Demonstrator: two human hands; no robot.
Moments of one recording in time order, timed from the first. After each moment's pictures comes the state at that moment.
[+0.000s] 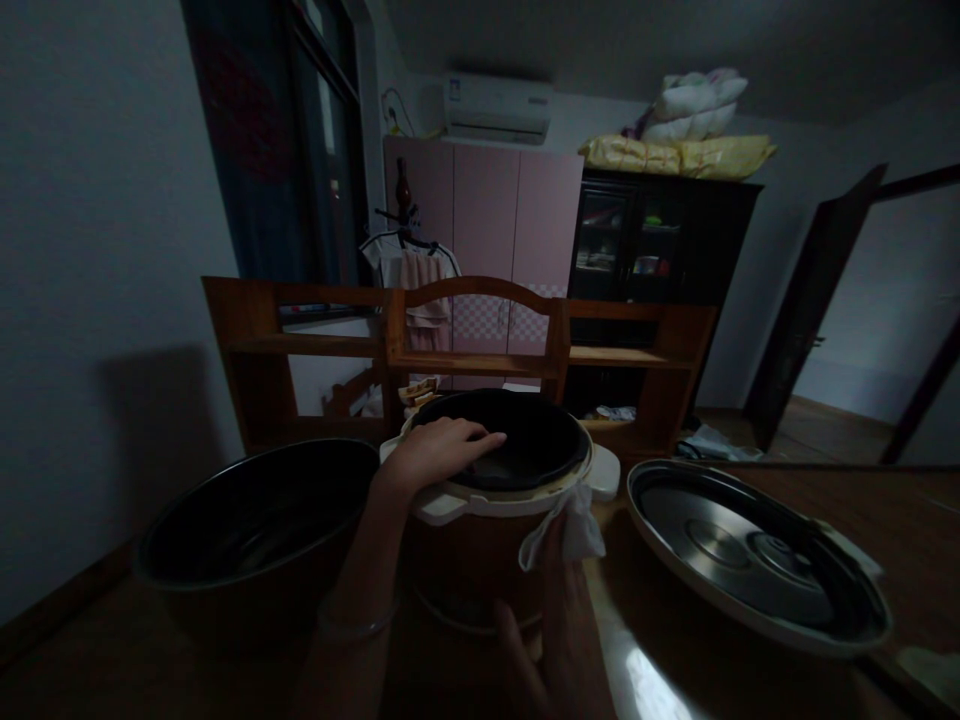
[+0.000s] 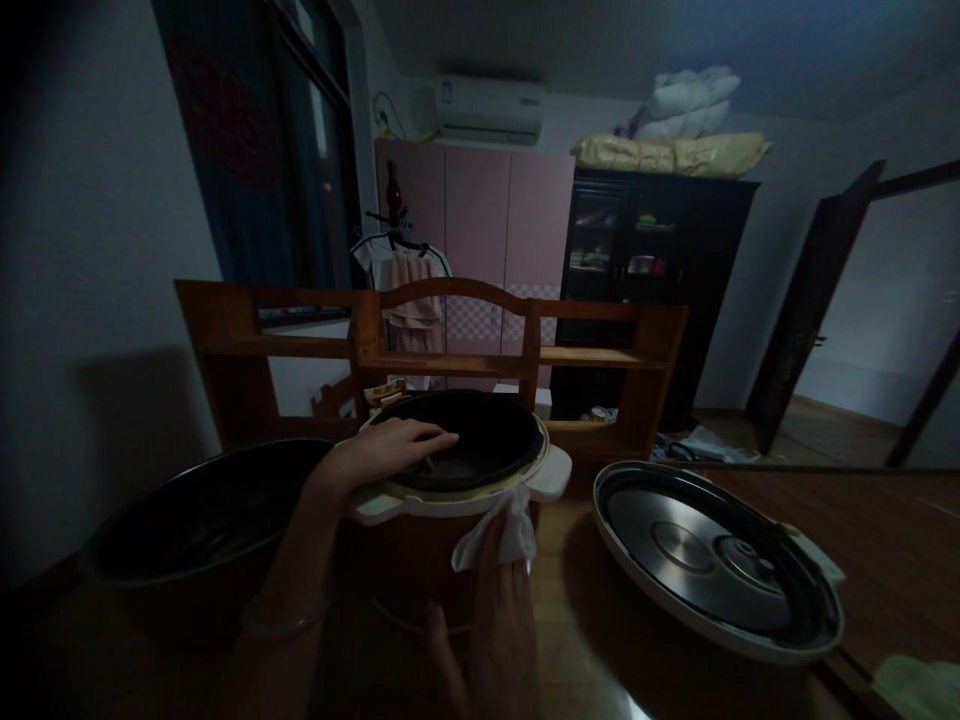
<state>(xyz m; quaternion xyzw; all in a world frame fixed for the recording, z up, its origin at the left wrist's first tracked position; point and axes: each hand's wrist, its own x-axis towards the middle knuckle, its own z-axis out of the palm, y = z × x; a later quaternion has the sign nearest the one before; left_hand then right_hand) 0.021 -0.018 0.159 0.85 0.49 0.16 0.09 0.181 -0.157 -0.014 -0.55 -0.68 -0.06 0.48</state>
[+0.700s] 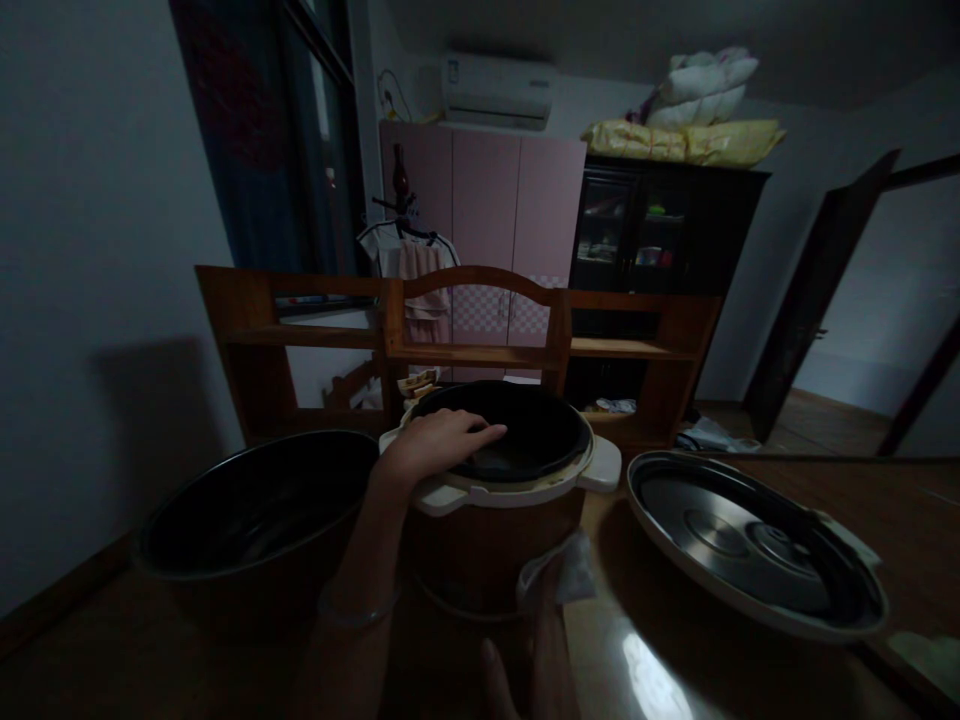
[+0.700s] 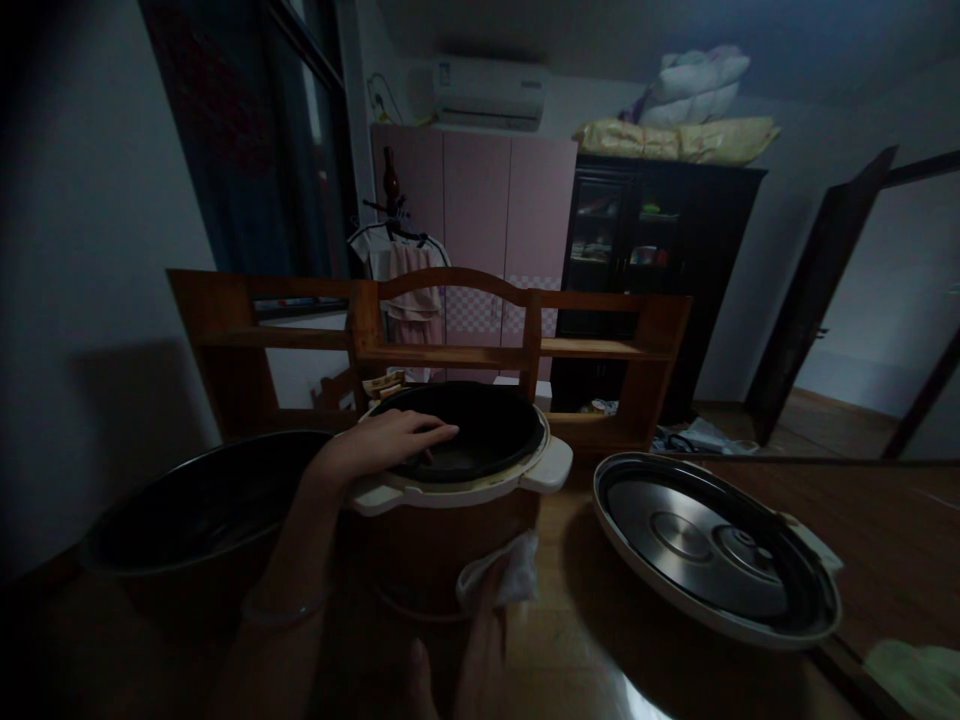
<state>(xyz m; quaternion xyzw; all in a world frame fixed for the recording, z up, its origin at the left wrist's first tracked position) 0.020 -0.018 0.159 0.85 0.49 0.16 0.11 0.149 -0.173 -0.081 -0.60 -0.60 0.03 0.52</state>
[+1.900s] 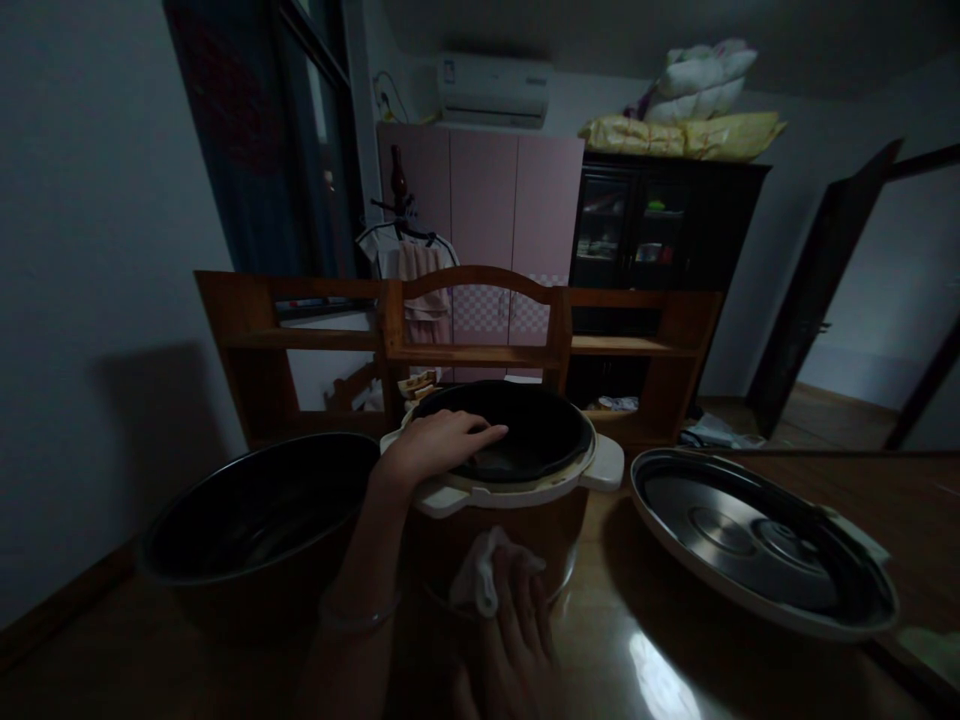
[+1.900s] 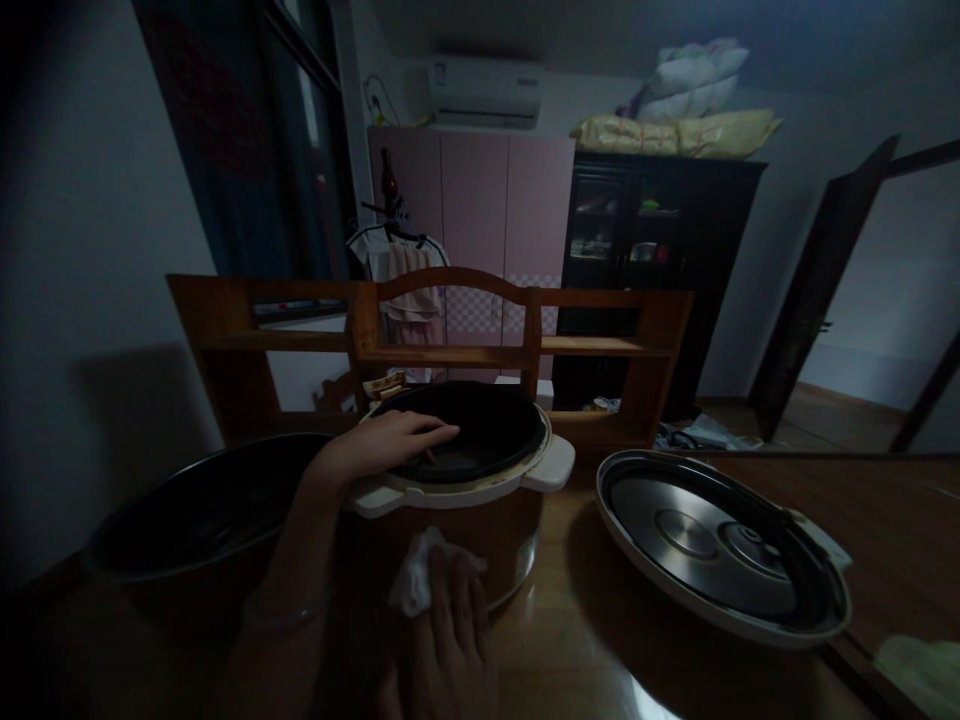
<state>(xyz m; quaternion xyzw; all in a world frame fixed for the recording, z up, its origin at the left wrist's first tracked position) 0.019 -0.017 0.159 0.86 0.48 0.15 0.10 0.143 -0.156 -0.068 -0.51 -0.73 -0.22 0.39</state>
